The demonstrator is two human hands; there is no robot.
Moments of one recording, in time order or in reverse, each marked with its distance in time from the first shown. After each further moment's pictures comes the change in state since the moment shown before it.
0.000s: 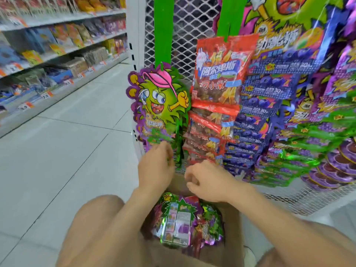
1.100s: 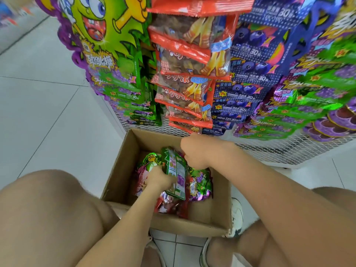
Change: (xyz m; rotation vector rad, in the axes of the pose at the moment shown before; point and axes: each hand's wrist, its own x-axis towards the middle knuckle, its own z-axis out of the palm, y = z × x) left_hand -0.097 -0.080 0.235 -0.214 -0.751 -0.723; right_hand 0.035 0.064 0.073 -0.131 -0.390 0.185
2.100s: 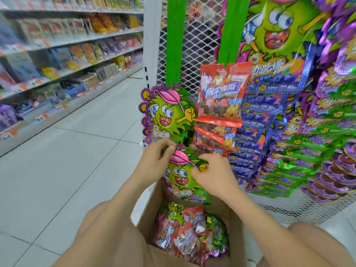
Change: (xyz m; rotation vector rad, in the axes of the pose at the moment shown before) left_hand -0.184 0.106 -0.240 -0.076 0.445 1.001; right_hand -0.097 -0.070 -0.068 0.683 0.807 -0.007
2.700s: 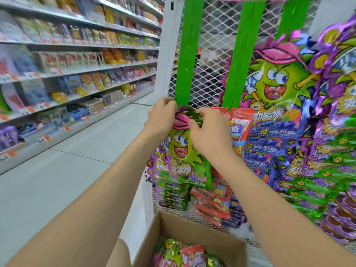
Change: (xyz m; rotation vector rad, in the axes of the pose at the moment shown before) left_hand 0.140 0.112 -0.087 -0.269 0.229 -0.196; right_hand 0.101 -0.129 -0.077 -0.117 0.519 -0.259
